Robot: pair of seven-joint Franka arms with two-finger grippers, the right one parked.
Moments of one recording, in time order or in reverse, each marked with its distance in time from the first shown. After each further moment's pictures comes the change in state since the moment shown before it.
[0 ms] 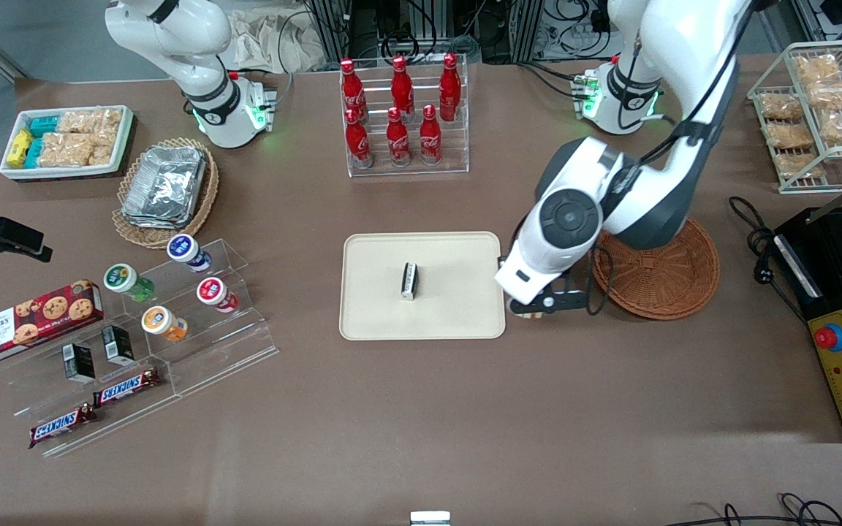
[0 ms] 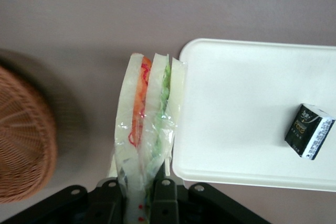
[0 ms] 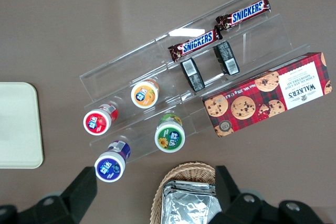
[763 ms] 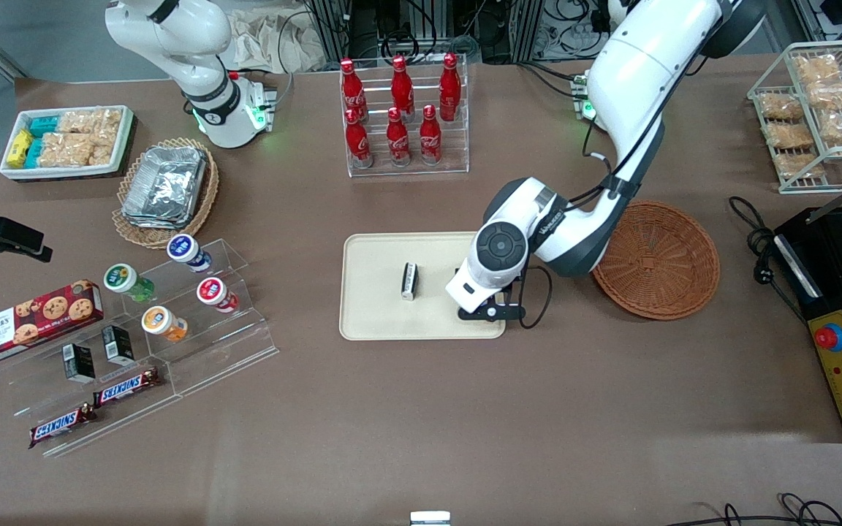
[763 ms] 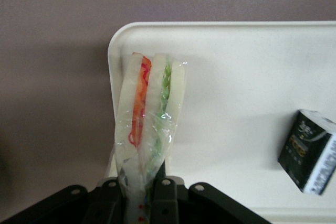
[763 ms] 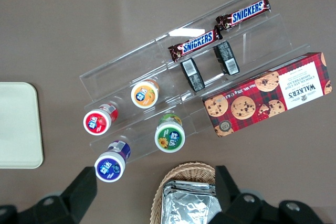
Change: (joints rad) arm -0.086 0.185 0.002 -0.001 0.029 0.196 -0.034
